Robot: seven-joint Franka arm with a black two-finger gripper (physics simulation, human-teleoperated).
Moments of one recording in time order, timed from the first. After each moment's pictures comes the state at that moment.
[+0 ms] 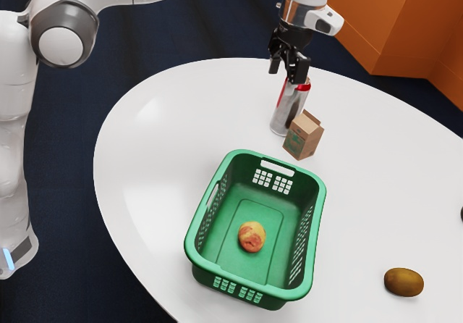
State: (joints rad) arm 0.05 0.18 -0.08 -1.20 0.02 1.43 -0.07
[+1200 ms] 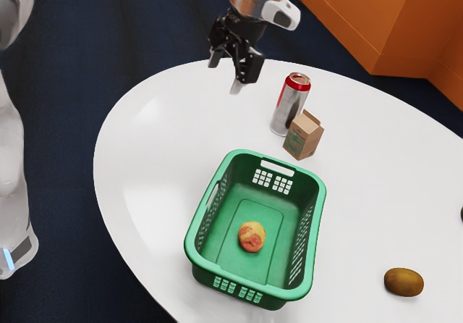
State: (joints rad) arm 0.05 -0.17 -0.20 -1.49 -0.01 1.21 -0.45
